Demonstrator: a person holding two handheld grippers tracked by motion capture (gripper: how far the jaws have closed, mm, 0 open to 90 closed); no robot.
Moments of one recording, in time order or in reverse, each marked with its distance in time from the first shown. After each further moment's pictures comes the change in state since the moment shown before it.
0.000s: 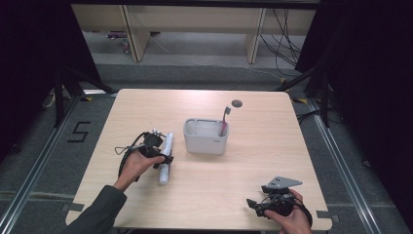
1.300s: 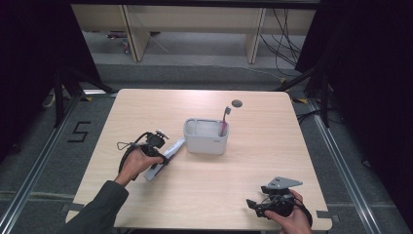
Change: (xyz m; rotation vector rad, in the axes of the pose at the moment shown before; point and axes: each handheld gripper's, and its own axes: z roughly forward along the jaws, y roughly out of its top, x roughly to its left) left arm 0.002 0.001 0.000 0.125 0.007 0.038; right arm 0.002 0.001 -0.001 0.000 0.017 0.005
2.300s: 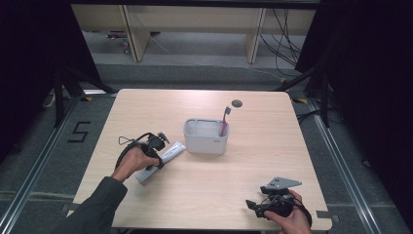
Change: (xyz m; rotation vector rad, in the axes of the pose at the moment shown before) left arm -0.003 0.004 0.001 0.182 0.002 0.095; right arm 0.003 0.000 0.000 0.015 0.005 0.016
